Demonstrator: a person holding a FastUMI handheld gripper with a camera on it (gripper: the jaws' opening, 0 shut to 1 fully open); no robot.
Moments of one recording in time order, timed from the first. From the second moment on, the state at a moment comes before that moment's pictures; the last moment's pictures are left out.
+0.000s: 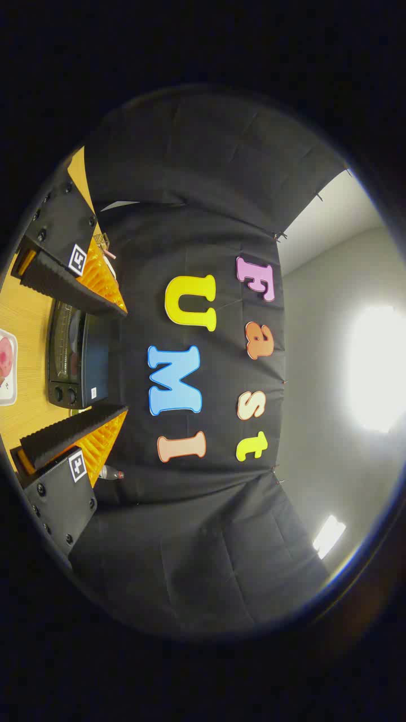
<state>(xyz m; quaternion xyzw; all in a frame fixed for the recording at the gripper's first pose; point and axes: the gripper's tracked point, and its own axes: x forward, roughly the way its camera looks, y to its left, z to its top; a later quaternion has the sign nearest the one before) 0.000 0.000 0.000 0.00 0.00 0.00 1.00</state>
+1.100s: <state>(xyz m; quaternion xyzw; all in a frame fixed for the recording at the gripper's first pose) 0.049 0.038 -0.020 0.02 0.02 0.03 1.00</state>
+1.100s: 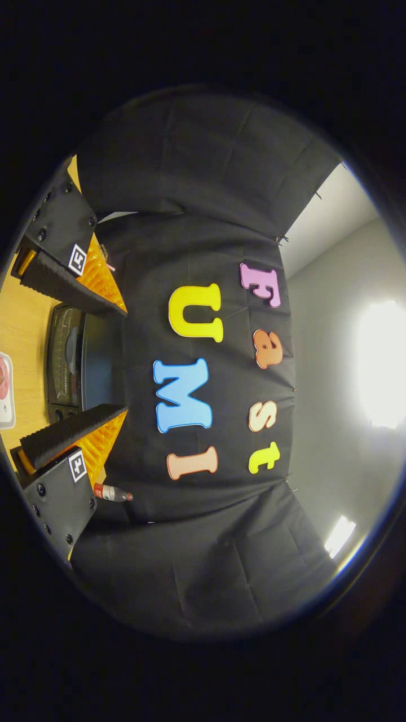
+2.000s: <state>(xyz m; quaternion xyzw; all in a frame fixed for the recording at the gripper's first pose) 0.185 0.067 -0.183 0.01 0.16 0.04 0.99</state>
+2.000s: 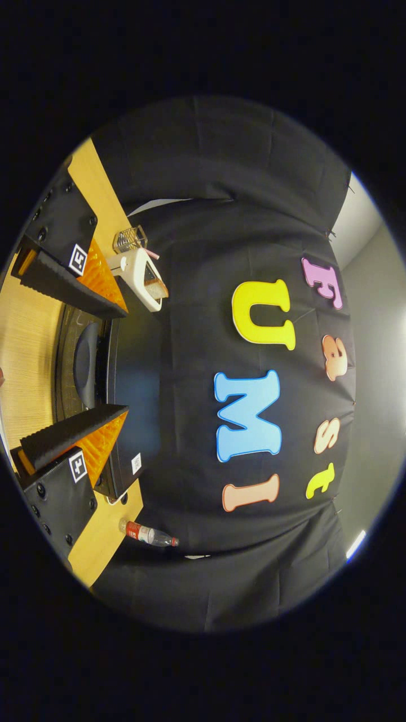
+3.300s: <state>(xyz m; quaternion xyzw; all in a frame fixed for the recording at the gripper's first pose) 0.152 0.072 -0.256 0.00 0.22 0.03 0.97</state>
